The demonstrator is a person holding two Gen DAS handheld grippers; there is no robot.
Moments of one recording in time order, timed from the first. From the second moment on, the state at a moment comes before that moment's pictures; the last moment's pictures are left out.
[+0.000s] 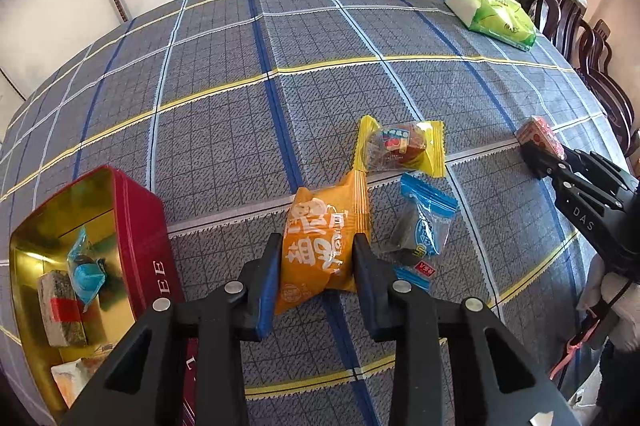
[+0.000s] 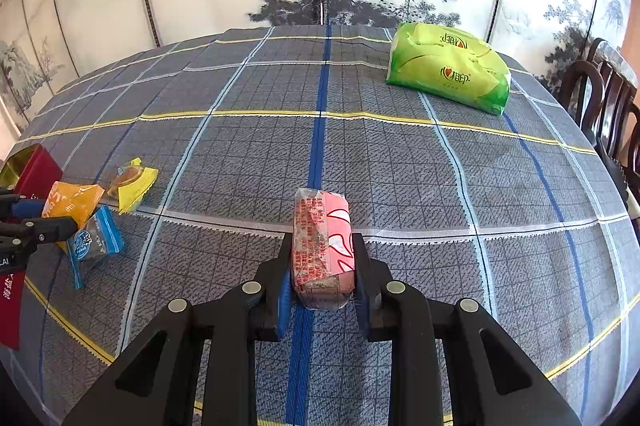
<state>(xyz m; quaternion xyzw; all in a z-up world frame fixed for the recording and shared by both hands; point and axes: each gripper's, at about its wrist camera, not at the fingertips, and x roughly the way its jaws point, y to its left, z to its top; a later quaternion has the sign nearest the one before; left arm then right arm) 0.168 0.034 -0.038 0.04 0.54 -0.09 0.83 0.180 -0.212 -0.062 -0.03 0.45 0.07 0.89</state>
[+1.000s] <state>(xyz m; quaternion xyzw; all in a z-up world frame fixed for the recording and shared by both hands) 0.128 0.130 0.037 -0.01 0.49 -0.01 0.87 0.180 -0.211 -0.063 -0.03 0.45 0.07 0.89</state>
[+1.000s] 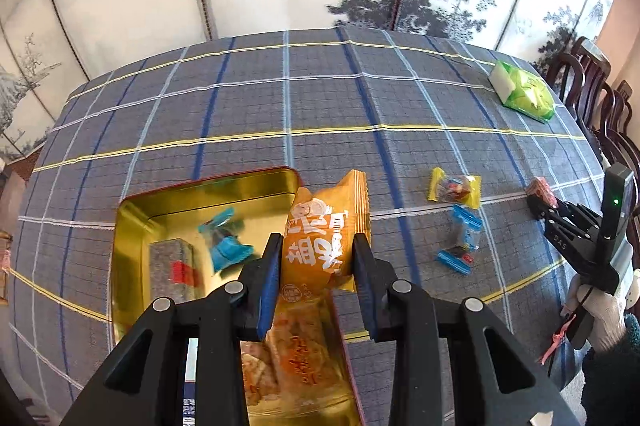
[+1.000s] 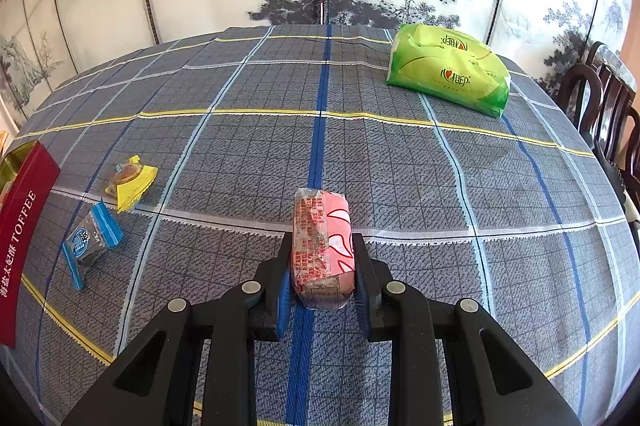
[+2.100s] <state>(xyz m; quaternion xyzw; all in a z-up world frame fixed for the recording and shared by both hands) 0.140 0.205 -0.020 0.01 0.52 0.09 0.85 0.180 -0.211 -0.063 -0.03 0.45 0.07 0.89</state>
